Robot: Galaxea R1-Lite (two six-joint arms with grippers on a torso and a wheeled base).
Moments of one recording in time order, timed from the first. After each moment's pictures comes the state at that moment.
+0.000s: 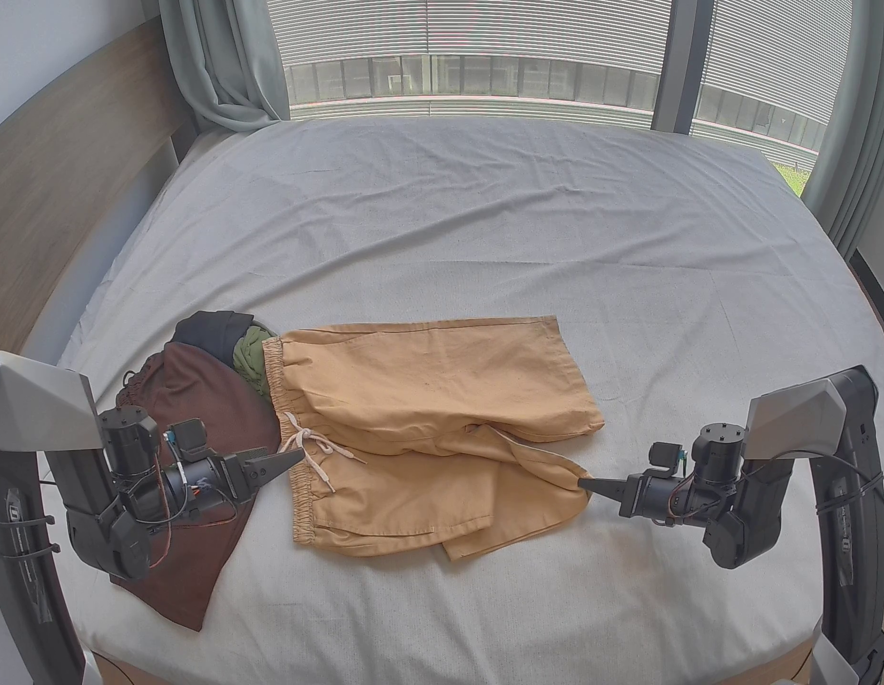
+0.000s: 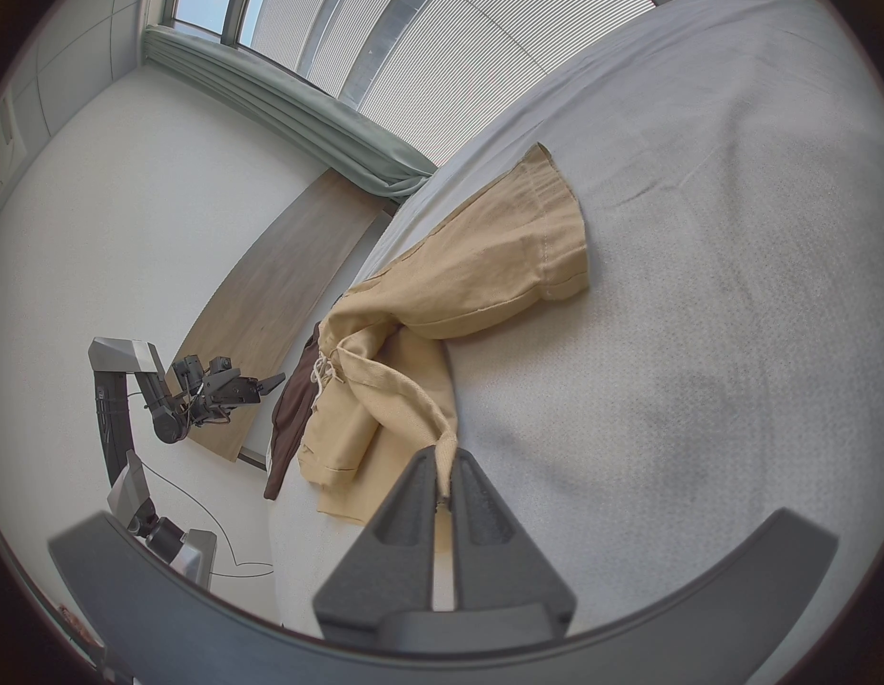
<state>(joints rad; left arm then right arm) 0.00 2.28 -0.41 -1.55 -0.70 -0.33 0.15 2.57 -0.65 -1.54 0.73 0.43</state>
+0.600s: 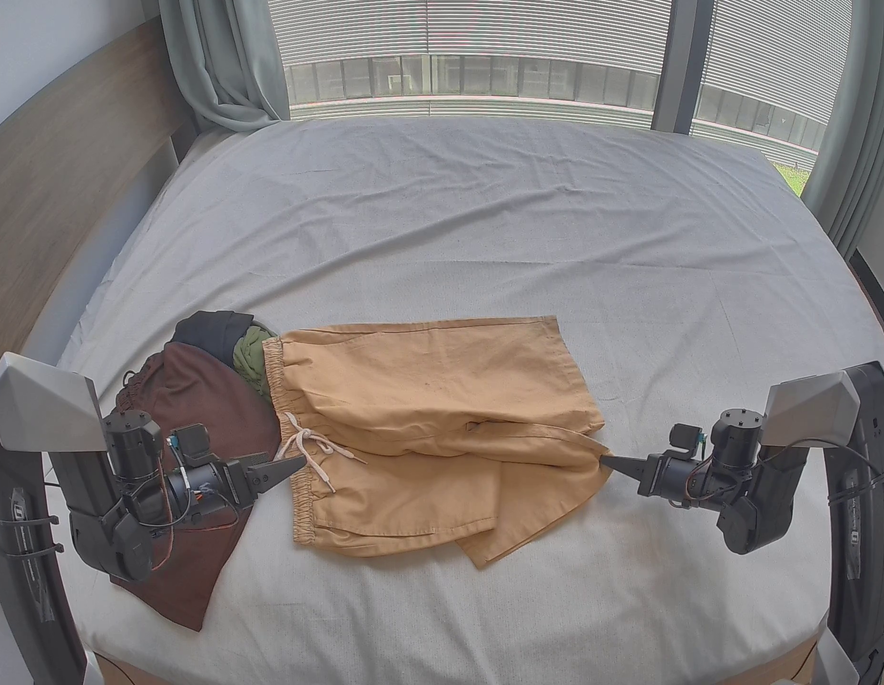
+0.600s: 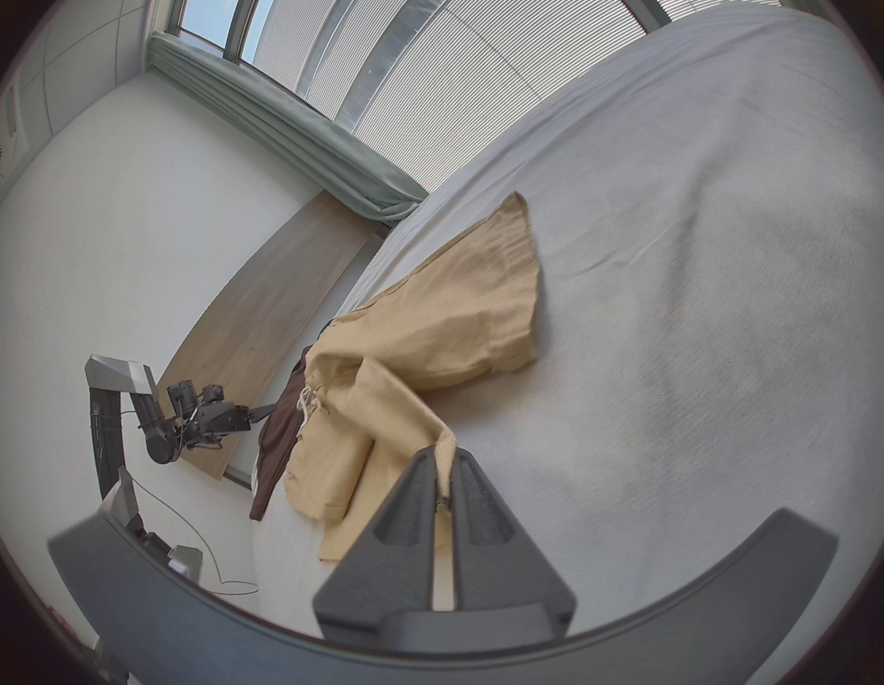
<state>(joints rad) 0.00 2.30 -0.41 -1.55 -0.70 -0.32 0.08 2.55 -0.69 -1.54 0.73 0.43</state>
